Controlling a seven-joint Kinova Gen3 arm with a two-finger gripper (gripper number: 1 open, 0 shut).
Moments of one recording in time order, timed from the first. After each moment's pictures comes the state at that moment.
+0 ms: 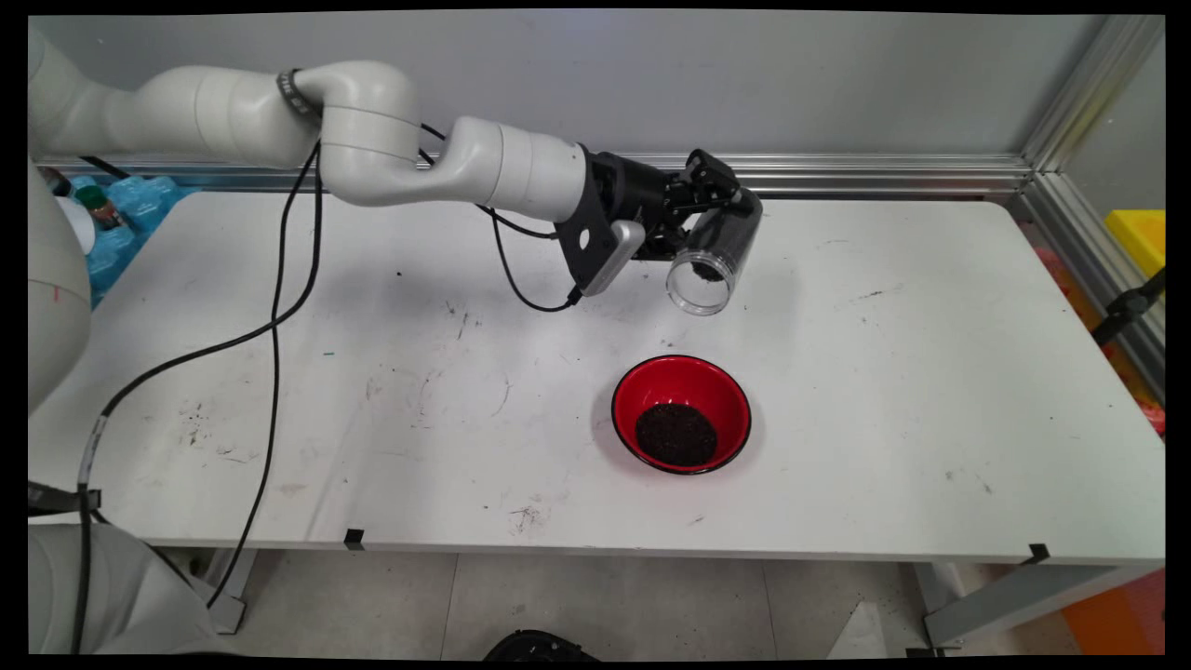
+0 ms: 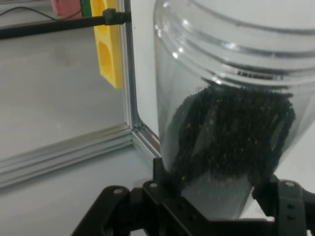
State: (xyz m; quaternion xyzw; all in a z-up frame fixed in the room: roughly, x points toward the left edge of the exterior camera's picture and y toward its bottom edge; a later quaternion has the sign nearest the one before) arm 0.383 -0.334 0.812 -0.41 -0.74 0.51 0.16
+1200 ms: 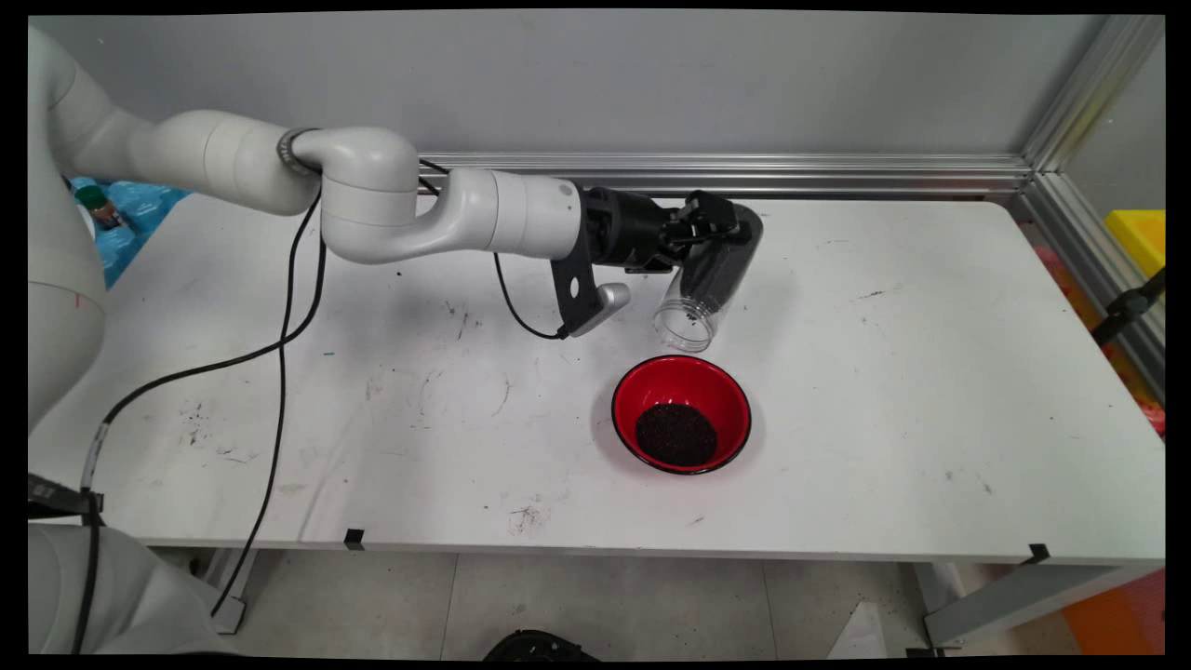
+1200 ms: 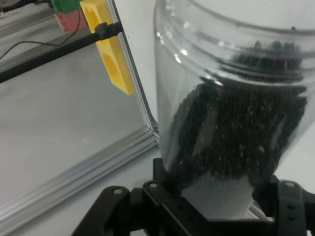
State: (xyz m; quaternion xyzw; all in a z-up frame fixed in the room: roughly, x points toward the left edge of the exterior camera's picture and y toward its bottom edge) arm 0.379 -0.311 0.781 -0.48 -0.68 0.55 0.10
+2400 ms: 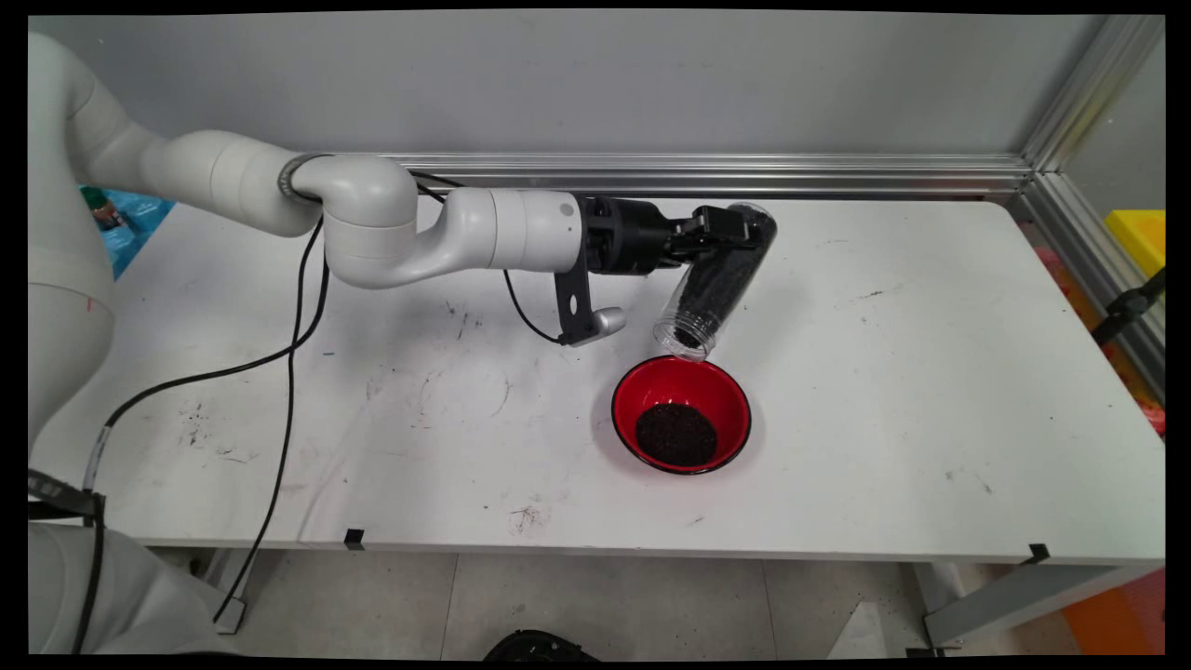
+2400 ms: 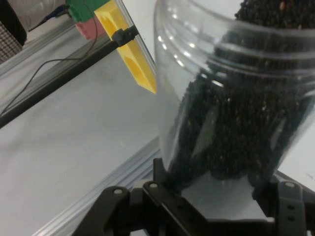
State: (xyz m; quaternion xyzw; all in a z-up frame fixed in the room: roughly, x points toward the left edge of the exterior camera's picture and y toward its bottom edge) arm 0.374 -0.302 0.770 -0.53 -0.61 0.58 0.06
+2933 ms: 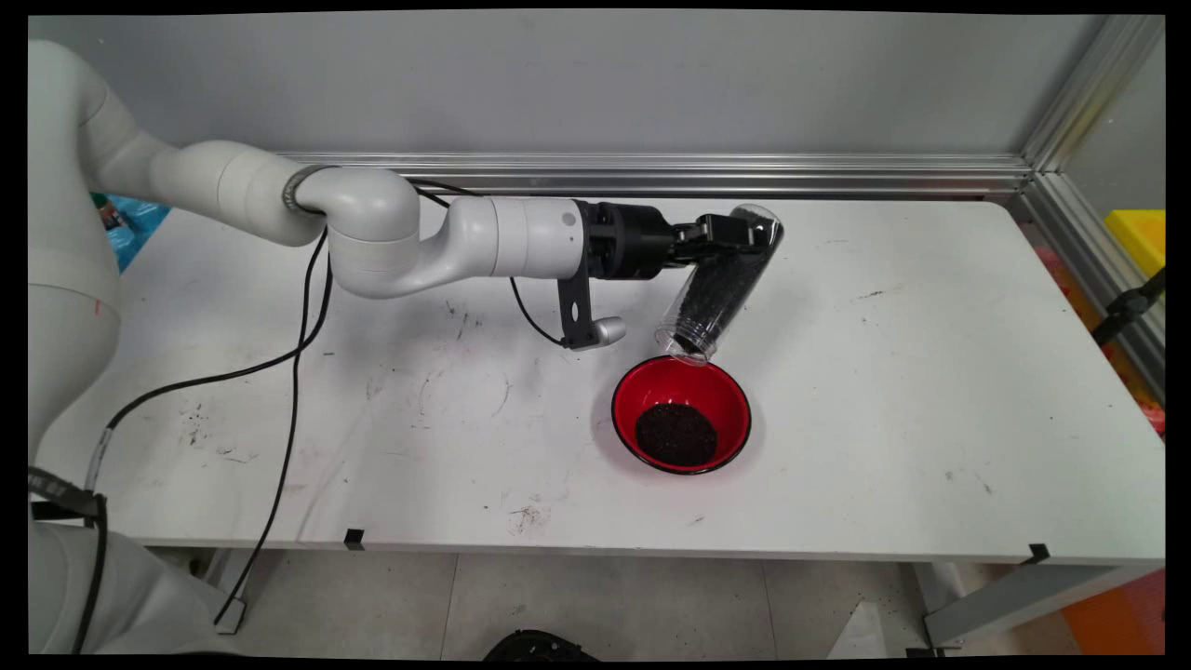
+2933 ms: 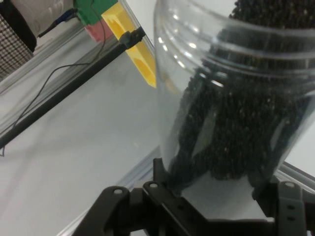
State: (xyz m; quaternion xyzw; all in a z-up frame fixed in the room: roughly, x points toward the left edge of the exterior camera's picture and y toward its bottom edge) arm 0.372 -0.300 0.763 -0.54 -0.59 0.60 0.05
